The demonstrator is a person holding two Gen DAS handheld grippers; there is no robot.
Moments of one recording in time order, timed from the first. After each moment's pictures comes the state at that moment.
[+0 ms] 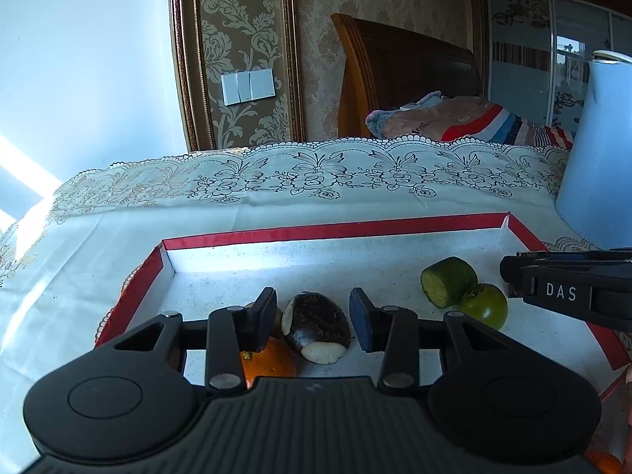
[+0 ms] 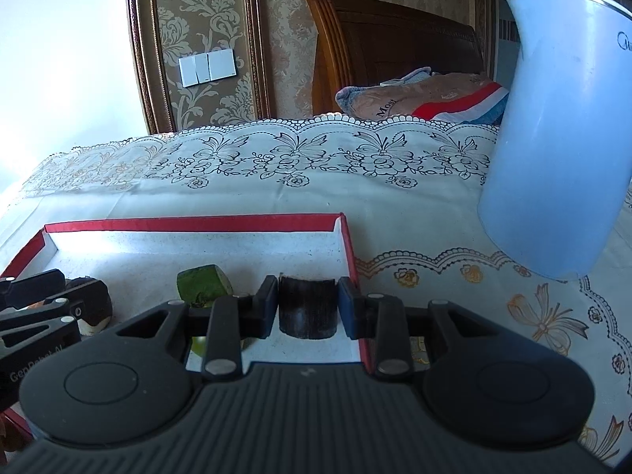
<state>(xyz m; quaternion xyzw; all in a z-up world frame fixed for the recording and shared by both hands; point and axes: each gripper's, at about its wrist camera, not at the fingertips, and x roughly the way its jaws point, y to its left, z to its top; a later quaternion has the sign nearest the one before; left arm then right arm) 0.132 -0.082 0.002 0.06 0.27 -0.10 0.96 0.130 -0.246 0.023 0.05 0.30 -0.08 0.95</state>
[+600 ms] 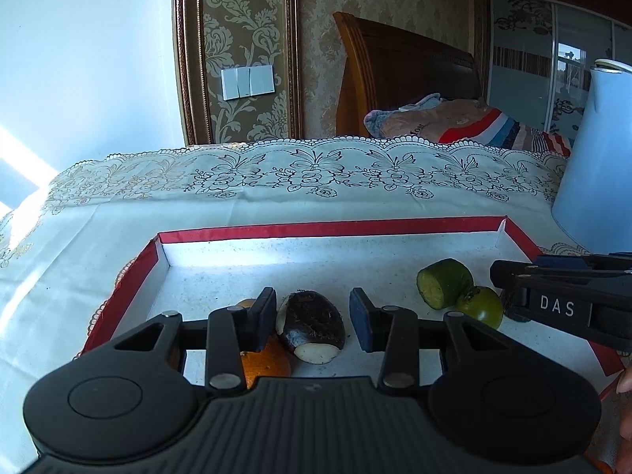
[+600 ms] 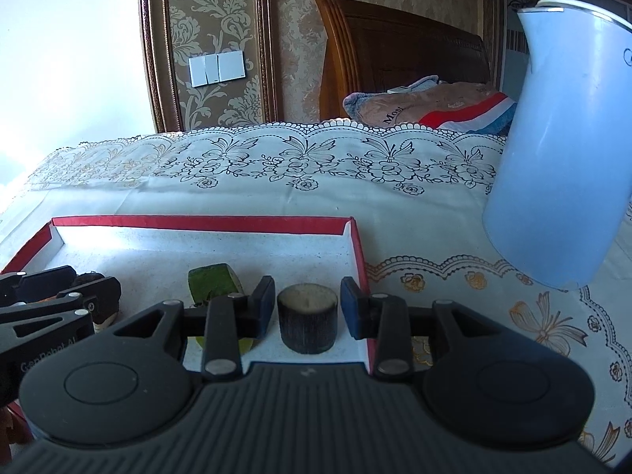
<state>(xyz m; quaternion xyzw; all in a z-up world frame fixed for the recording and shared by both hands) 0.131 -0.079 0.003 0.04 0.28 -0.10 0.95 0.122 -0.238 0.026 0.03 0.29 -0.07 0.96</state>
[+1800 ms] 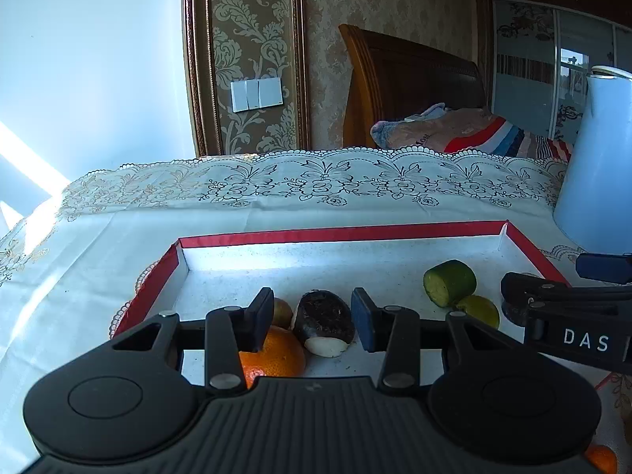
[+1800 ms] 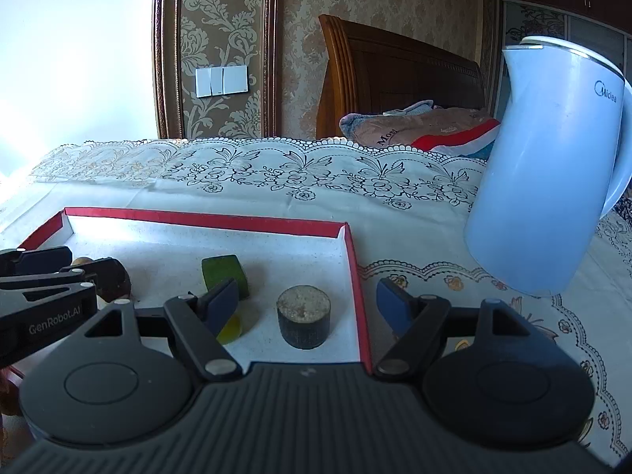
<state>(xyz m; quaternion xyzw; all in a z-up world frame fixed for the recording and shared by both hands) 0.118 -0.072 0.009 0.05 0.26 -0.09 0.96 0.093 -0.229 0.035 0.01 0.27 -0.08 0.96</state>
